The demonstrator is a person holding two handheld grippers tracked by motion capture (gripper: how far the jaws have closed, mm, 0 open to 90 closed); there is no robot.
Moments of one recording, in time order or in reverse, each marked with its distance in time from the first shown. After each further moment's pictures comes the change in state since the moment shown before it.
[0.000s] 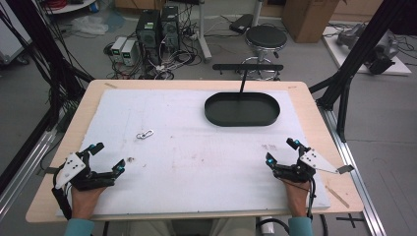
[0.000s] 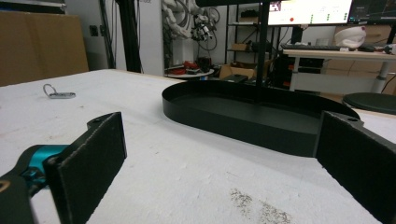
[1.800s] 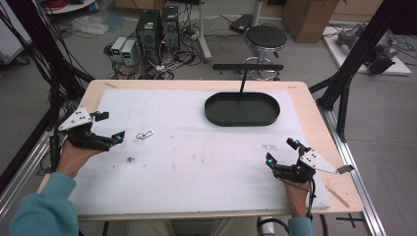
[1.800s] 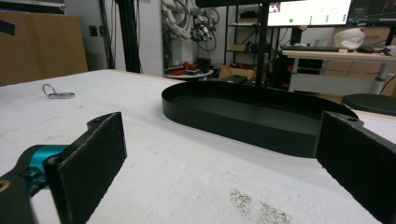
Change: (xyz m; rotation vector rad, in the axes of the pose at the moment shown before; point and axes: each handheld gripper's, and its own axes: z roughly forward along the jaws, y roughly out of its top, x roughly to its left) left arm 0.062 0.080 0.075 0.335 -0.181 0.089; right arm 0.000 0.000 0.000 -0.006 -0.004 -0.008
